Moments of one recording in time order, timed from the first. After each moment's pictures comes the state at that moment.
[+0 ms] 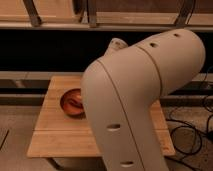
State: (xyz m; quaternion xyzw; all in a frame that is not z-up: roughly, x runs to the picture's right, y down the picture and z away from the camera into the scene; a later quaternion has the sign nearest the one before) arm 0.175 -0.110 0.830 -0.10 0.25 -0.10 0.96
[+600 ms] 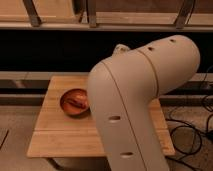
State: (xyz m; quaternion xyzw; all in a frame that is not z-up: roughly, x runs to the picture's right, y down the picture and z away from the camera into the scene) arm 0.185 -0.093 0.873 -0.10 0.21 -0.15 0.96
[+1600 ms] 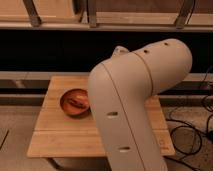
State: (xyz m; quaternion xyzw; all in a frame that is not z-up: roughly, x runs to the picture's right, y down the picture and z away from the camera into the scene) arm 0.174 -0.088 0.893 -0.12 0.19 -0.18 0.96
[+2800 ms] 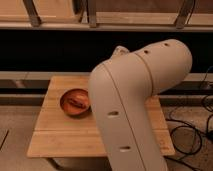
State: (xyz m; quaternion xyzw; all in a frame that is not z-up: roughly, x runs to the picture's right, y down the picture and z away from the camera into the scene) arm 0.173 -0.085 0.894 -0.12 0.19 -0.18 0.96
